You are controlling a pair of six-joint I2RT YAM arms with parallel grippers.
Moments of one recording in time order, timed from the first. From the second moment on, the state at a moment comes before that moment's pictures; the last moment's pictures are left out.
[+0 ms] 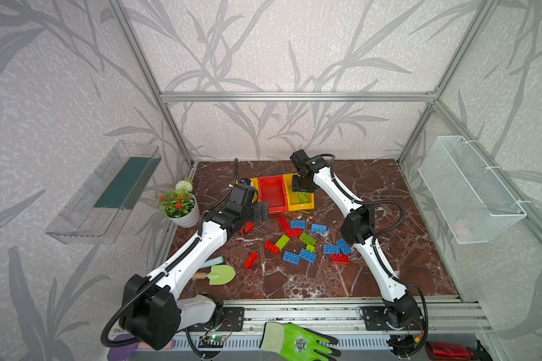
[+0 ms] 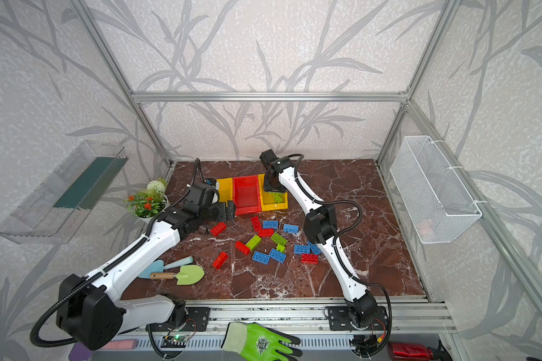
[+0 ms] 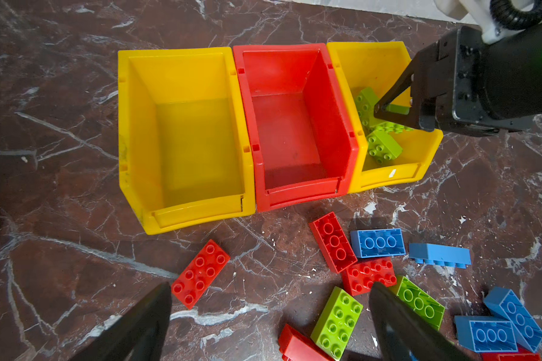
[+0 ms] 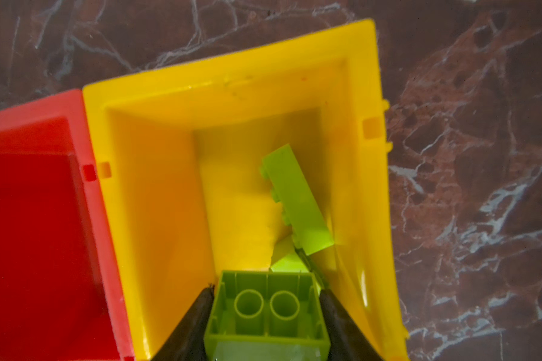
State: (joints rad) left arm -0.40 1.26 1.00 -0.54 -0.14 -0.37; right arm 0.55 2.65 2.72 -1.23 0.05 0.56
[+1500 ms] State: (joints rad) left arm -0.66 1.64 0.98 -0.55 -0.04 -0.20; right arm 0.44 1.27 1.22 -1.06 -0.06 0.49
